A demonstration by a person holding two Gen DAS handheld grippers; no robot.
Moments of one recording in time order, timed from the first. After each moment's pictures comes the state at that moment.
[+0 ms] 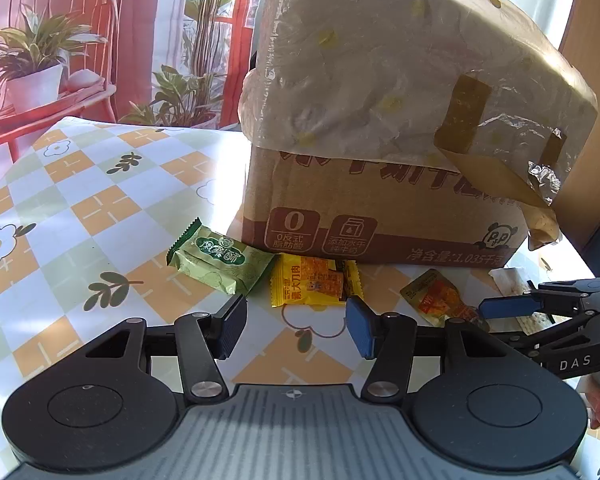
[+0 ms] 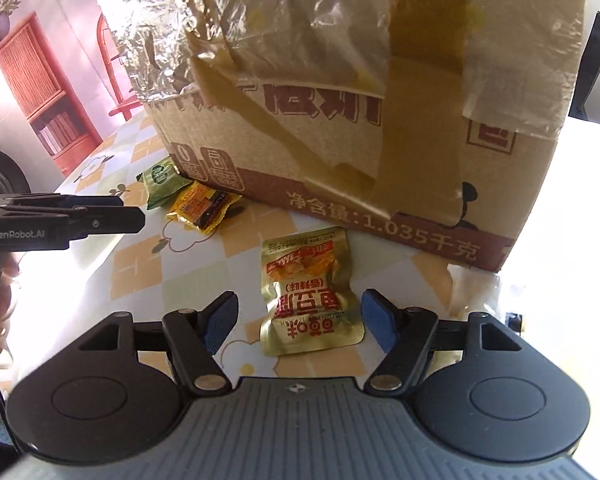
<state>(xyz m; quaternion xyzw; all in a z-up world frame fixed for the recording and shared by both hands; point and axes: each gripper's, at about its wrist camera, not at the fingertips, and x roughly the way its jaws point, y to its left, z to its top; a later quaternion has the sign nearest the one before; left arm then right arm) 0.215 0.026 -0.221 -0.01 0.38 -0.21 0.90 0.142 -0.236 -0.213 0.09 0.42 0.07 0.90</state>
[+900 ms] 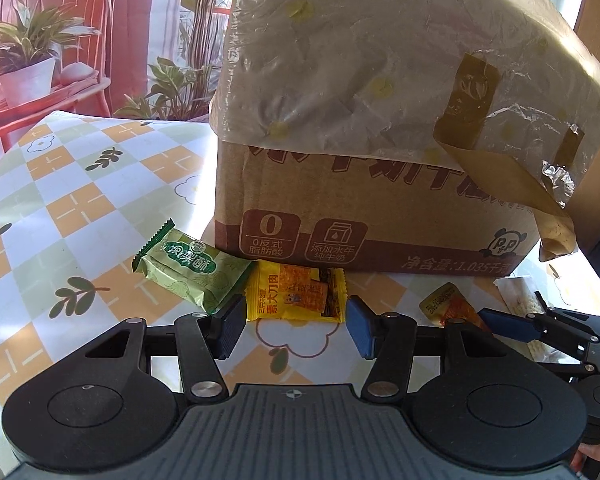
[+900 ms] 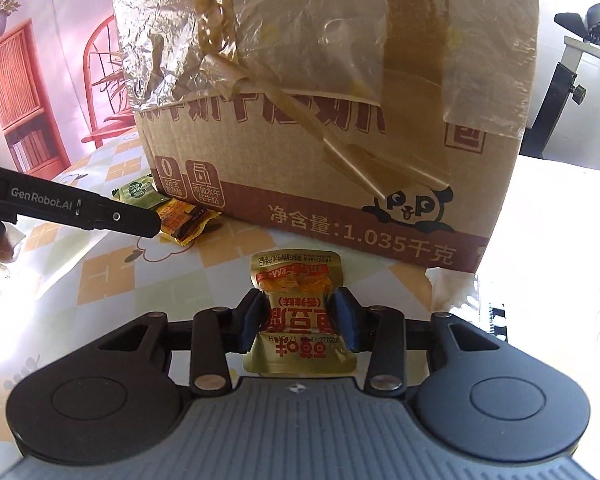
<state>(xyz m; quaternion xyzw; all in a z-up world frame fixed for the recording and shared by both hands) 0.232 0.004 -0.230 -0.02 0.38 -0.20 0.90 0.123 -0.216 -0.235 0.05 0.33 0.00 0.94</state>
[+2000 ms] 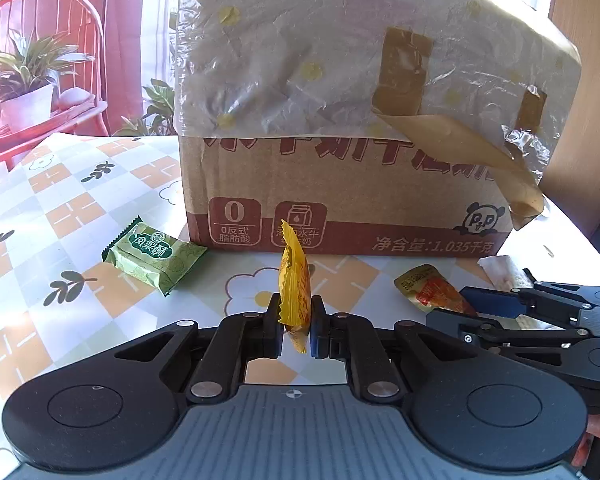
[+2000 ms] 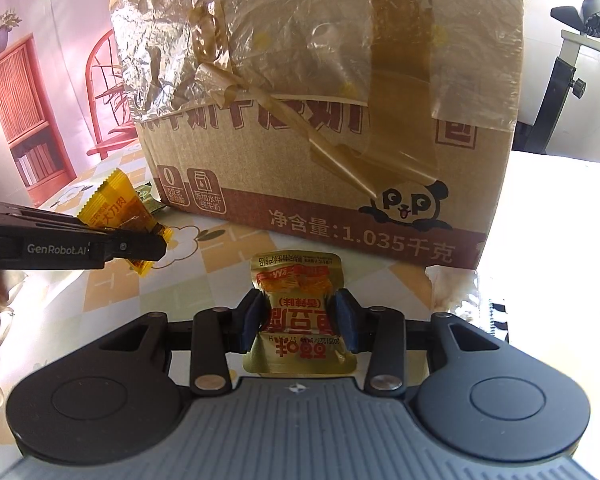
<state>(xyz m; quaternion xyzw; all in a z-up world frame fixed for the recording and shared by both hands) 0.188 -0.017 -0.234 0.02 0.35 -0.20 0.91 0.121 -0.222 -0.234 0.07 0.32 0.00 0.94</state>
